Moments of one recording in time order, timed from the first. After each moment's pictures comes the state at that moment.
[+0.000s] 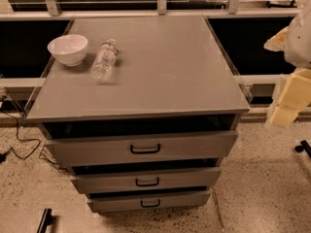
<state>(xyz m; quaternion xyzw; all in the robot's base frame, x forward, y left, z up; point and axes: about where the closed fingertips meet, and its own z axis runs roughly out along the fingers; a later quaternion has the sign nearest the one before) 0.438 -0.216 0.977 -0.60 0.78 -0.04 0.16</state>
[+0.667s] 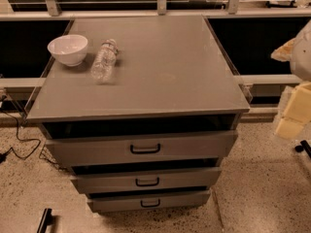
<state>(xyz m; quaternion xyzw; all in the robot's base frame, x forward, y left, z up) 0.426 -0.227 0.965 -0.59 0.79 -0.04 0.15</state>
